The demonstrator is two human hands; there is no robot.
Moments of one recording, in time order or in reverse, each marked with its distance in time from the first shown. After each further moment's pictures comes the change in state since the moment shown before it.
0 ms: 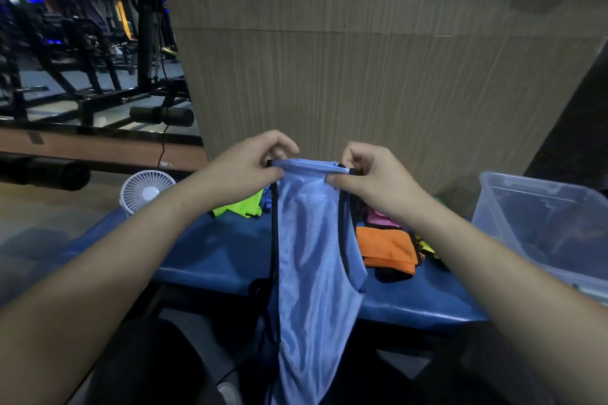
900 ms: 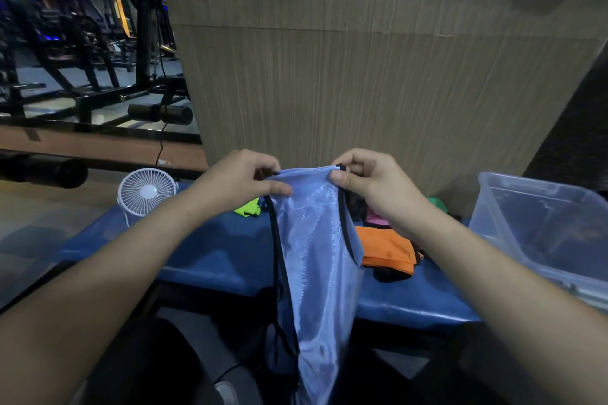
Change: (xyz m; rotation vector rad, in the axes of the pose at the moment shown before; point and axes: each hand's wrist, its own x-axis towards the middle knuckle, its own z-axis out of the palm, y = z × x) left_hand -0.003 -0.023 0.005 0.159 -0.005 -0.033; right_hand -0.006 0.006 0.006 0.252 0.010 0.135
